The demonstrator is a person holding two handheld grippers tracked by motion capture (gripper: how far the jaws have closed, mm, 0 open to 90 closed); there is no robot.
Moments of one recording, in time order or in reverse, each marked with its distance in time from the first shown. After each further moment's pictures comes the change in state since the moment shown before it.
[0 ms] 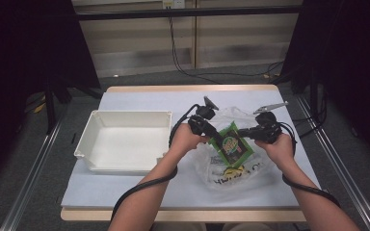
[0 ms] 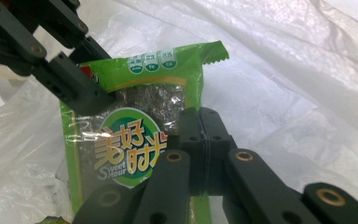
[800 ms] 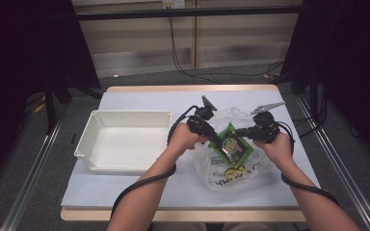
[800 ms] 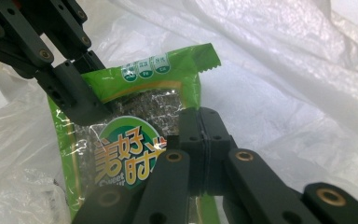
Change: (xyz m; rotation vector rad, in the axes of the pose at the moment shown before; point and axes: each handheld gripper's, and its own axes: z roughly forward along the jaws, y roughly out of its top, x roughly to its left) left arm 0.010 0.000 0.000 0.079 -0.092 -0.035; right arm 0.004 0.004 0.003 0.004 0.010 -0.034
